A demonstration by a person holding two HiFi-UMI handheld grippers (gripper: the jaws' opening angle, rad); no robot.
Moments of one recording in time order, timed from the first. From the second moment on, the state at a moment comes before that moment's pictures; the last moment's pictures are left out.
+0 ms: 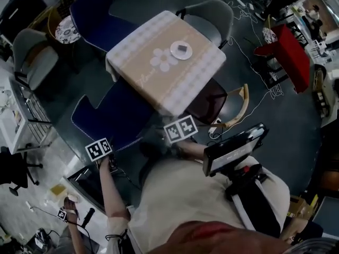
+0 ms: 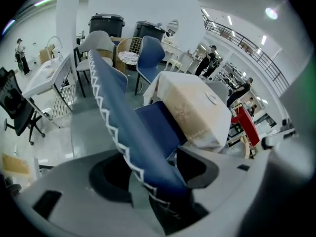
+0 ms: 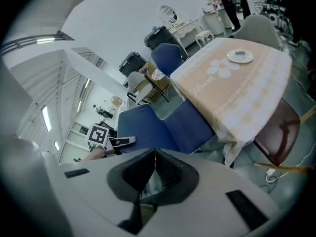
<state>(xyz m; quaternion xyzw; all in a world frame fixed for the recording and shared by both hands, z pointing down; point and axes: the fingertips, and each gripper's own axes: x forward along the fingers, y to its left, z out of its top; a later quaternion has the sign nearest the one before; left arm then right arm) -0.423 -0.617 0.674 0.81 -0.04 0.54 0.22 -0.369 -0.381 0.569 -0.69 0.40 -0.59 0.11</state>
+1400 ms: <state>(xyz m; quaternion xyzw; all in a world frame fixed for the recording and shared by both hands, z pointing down) -0.428 -0.456 0.460 0.93 -0.17 0.27 0.17 -0.337 -0.325 0.525 -0.64 0.55 -0.53 0.13</state>
